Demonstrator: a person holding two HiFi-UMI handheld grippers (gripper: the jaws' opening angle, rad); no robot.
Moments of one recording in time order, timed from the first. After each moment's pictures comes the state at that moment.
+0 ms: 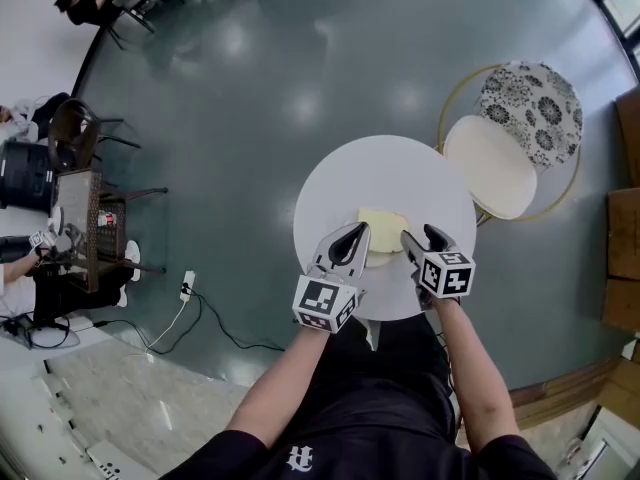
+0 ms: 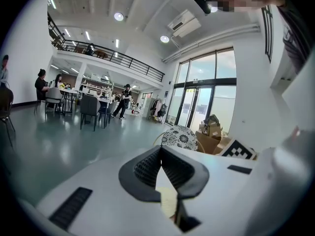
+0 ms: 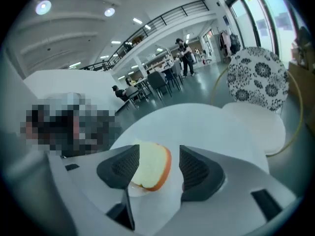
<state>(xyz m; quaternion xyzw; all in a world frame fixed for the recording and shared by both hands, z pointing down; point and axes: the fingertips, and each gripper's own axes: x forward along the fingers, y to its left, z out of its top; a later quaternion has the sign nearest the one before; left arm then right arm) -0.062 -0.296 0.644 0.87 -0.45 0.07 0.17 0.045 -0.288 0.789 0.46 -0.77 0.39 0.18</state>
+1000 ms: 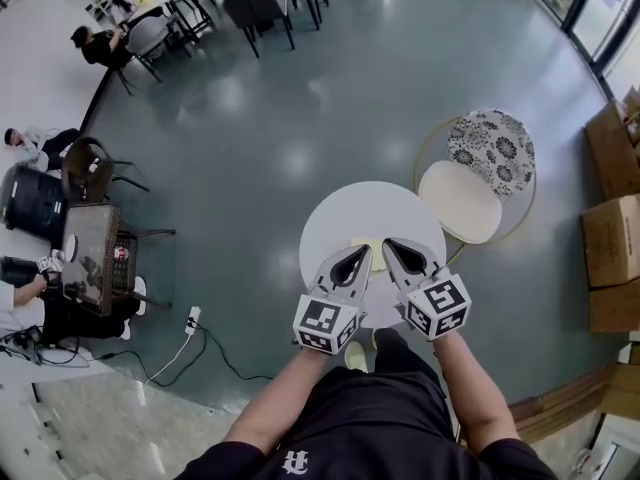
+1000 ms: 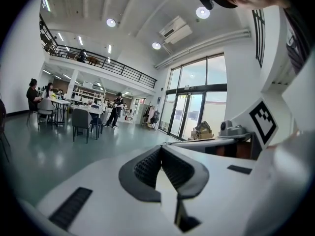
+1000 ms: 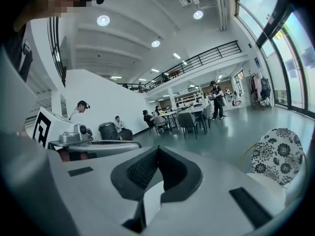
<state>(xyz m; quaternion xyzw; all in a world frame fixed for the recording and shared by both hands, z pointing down) -0.034 -0.254 0.463 0.89 -0.42 0.05 0.14 -0.005 -0.261 0.472 0.41 -0.89 0.17 0.07</state>
